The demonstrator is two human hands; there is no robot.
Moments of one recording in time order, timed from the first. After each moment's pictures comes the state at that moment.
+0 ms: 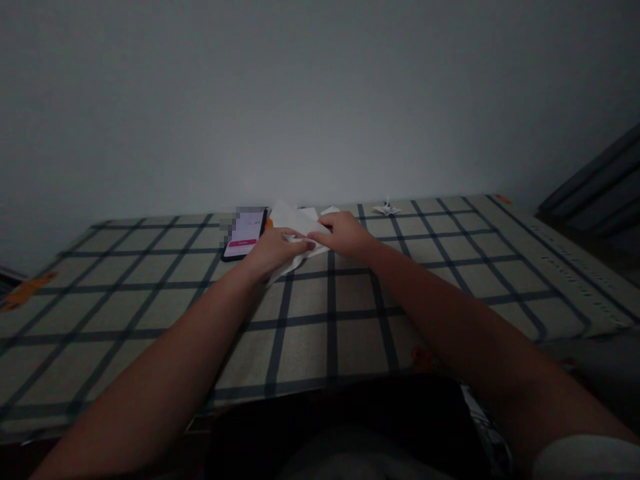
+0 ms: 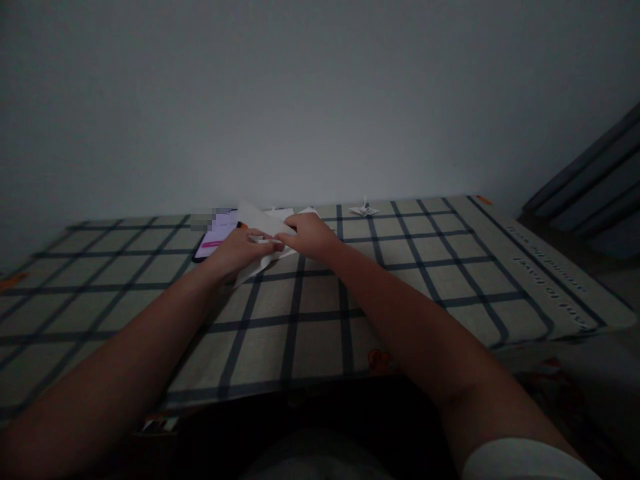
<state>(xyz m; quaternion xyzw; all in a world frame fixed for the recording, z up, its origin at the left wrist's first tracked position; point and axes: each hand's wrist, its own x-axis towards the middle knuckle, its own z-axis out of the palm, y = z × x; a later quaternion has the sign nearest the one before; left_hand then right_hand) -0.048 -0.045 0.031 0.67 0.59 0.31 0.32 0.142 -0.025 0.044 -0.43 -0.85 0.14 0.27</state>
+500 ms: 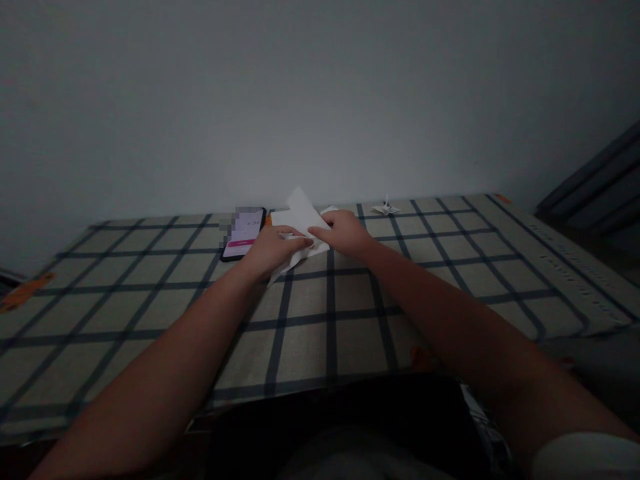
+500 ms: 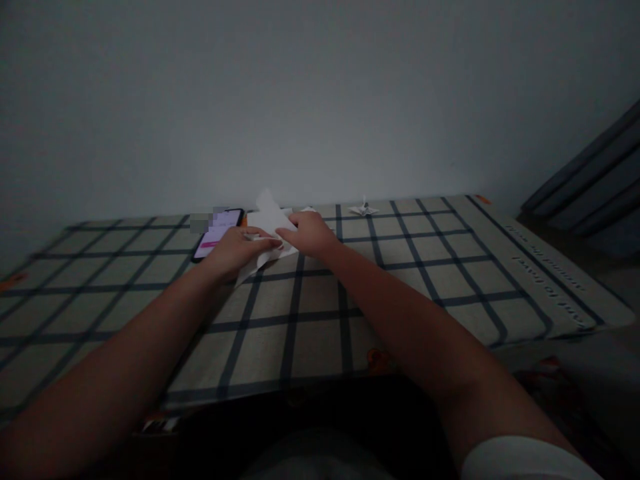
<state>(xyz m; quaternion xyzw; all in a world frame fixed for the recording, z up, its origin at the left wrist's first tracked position) -0.042 -0.051 0.037 0.63 0.59 0.35 0.36 0.139 -0.022 0.040 -0.46 -0.81 0.17 0.31</state>
